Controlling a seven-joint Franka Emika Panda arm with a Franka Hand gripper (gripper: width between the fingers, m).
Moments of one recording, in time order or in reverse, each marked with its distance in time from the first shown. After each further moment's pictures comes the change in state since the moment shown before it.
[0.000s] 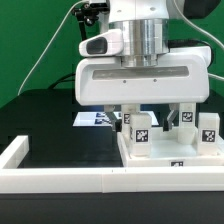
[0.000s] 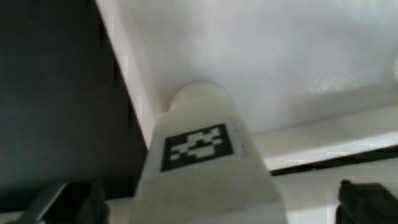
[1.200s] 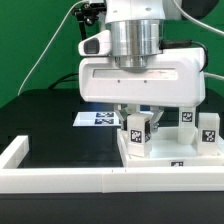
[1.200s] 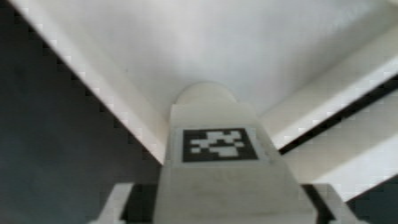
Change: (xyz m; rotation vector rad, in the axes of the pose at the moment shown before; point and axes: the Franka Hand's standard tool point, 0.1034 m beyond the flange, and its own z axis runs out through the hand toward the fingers) arm 0.000 0.004 0.002 0.022 0.007 0.649
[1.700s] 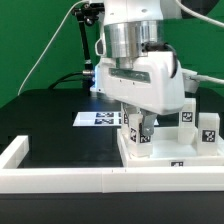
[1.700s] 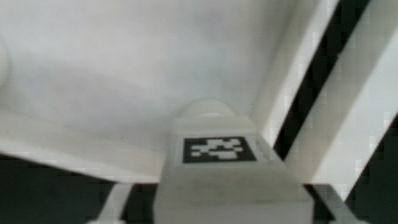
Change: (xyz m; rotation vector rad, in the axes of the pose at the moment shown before) arm -0.005 -0.002 0.001 -0.003 -0.023 0.579
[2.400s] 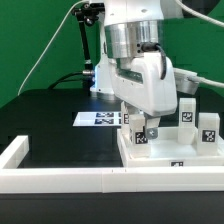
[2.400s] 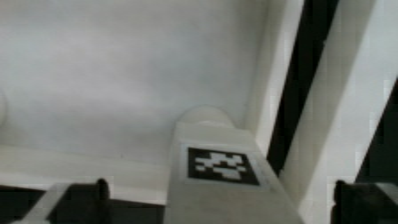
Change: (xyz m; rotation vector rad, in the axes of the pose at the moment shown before) arm -0.003 -0.002 0.000 0.004 -0.005 -0.124
